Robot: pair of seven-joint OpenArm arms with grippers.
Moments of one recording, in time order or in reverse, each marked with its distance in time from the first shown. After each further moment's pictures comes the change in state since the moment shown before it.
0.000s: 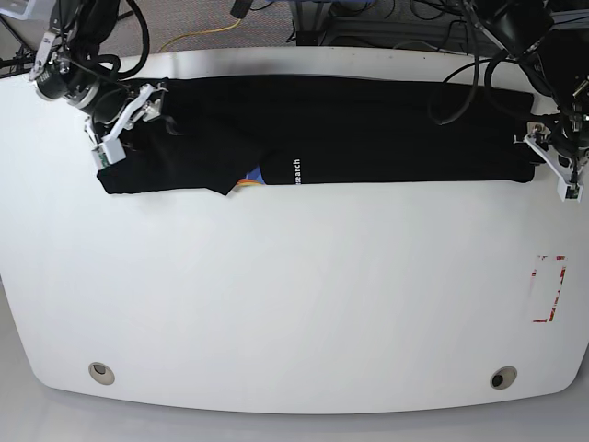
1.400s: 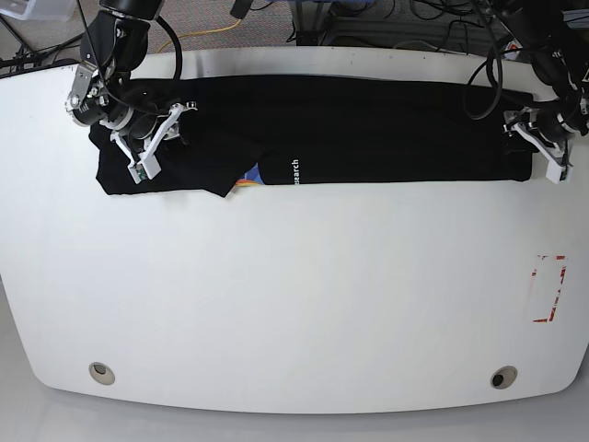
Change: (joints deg) left arm 5.1 -3.2 0.0 -14.1 -30.3 0.0 5.0; right arm 9.4 -5.5 -7.0 -13.1 -20.1 0.9 1.9
